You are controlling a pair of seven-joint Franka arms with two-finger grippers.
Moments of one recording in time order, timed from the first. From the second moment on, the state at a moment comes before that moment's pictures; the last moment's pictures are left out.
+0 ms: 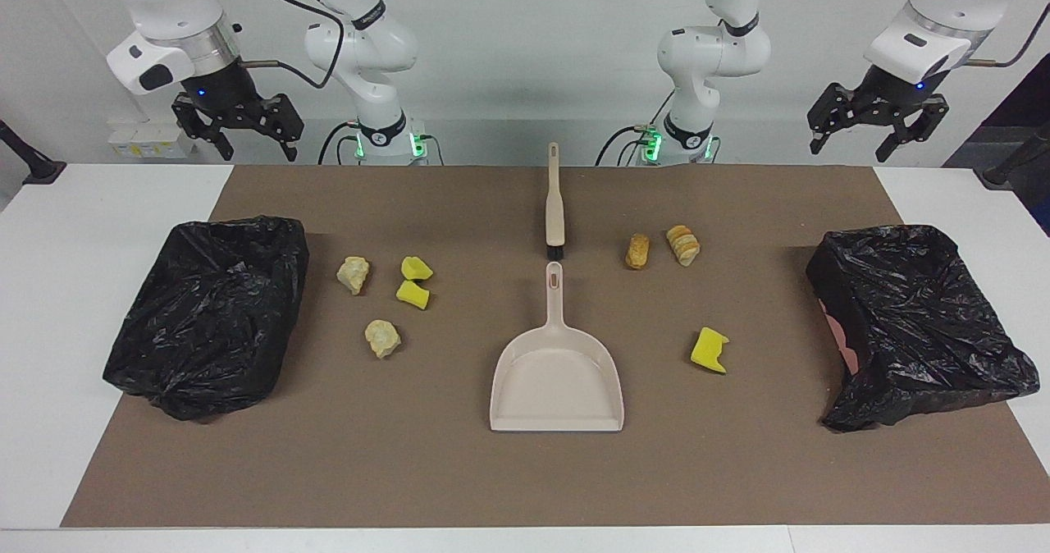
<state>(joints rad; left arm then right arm) -0.07 -0.05 0.03 -1.49 -0.01 1.44 0.18 -0.04 -0.08 0.00 -1.60 -0.01 1.49 -0.01</state>
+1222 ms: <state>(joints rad) -0.07 -0.06 -0.08 -1.52 -0.01 1.44 0.17 -0.04 -0.08 -0.01 -1.60 -0.01 1.48 -0.01</state>
